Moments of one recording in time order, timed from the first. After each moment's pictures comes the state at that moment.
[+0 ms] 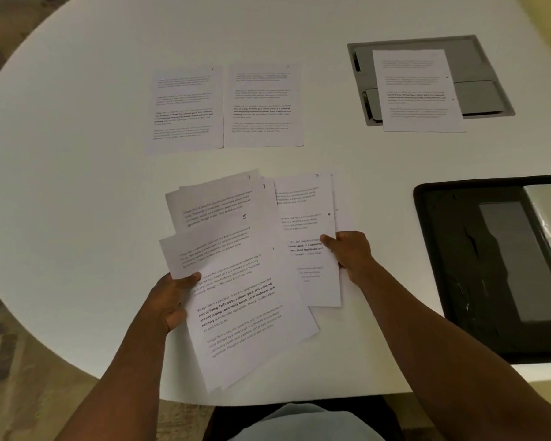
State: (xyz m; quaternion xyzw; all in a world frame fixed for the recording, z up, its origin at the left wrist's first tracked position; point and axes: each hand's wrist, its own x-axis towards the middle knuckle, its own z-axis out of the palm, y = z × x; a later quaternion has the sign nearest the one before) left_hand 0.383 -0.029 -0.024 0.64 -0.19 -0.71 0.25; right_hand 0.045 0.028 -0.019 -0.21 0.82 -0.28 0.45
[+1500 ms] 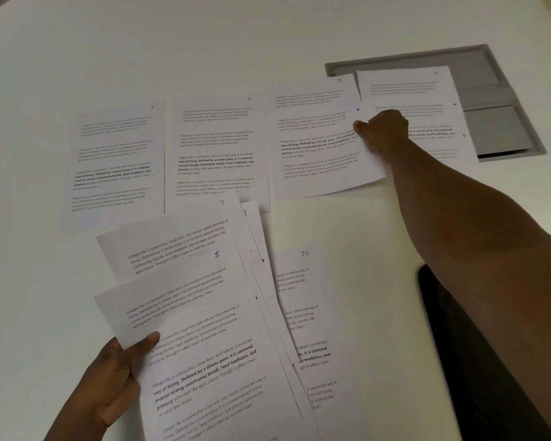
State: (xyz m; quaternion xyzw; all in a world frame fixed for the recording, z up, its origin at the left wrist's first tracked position) left_hand 0.298 -0.128 -0.043 0.60 -0.23 -0.72 0.26; right_hand -0.238 -0.279 -0.031 -0.32 0.90 -0.22 0.21
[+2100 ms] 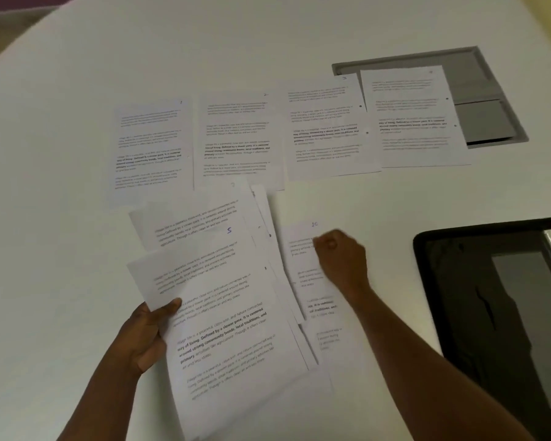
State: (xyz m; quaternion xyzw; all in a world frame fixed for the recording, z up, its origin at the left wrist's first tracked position) left_hand 0.317 -0.121 -0.047 0.57 -0.20 -0.75 0.26; right_hand -0.031 -0.064 -0.034 -0.33 0.85 -0.27 0.30
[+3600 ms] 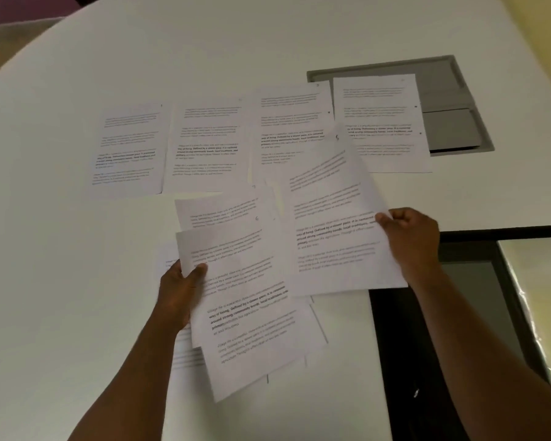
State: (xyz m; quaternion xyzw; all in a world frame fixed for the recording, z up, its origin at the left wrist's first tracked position) left_hand 0.174 -0.079 -0.024 0.66 -0.32 -0.61 0.29; right_hand -0.197 -0.008 0.022 -0.21 0.83 -0.42 0.31
